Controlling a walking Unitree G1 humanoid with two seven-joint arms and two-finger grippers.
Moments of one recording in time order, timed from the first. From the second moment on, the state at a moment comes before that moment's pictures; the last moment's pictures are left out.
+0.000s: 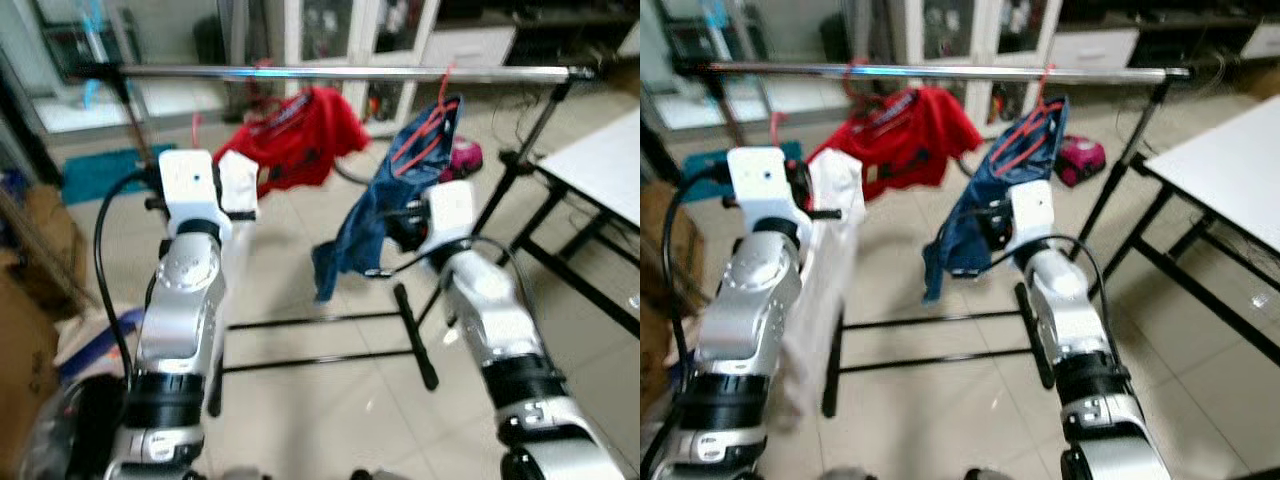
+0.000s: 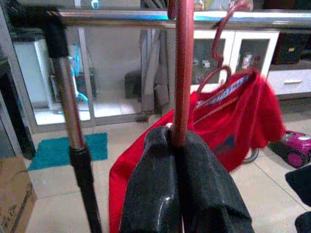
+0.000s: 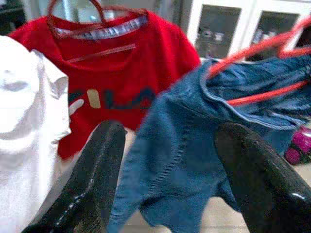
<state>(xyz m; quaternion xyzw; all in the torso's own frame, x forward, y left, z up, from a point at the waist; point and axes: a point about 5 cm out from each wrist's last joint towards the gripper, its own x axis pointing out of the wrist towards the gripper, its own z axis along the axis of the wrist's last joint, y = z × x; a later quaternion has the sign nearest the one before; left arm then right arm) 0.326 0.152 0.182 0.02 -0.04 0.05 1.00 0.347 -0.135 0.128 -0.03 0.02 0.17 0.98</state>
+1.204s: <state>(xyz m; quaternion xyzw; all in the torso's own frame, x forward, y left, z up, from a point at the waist) 0.342 0.129 0.189 0.02 -0.04 -0.02 1.00 0.343 -0.138 0.127 -0.03 0.02 0.17 0.99</state>
